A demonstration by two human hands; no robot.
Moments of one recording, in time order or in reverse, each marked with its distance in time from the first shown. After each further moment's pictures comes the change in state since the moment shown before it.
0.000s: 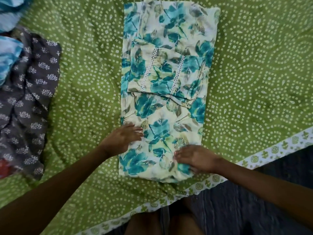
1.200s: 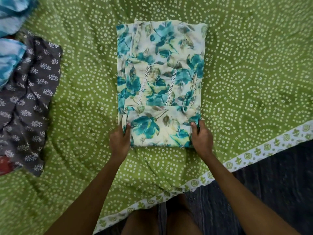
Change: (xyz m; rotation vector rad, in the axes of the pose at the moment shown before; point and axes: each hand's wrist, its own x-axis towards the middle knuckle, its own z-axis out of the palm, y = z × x) left_hand 0.033 0.059 0.017 -0.192 0.483 -1.356; right_hand 0.015 0.010 0.002 0.348 0.678 1.328
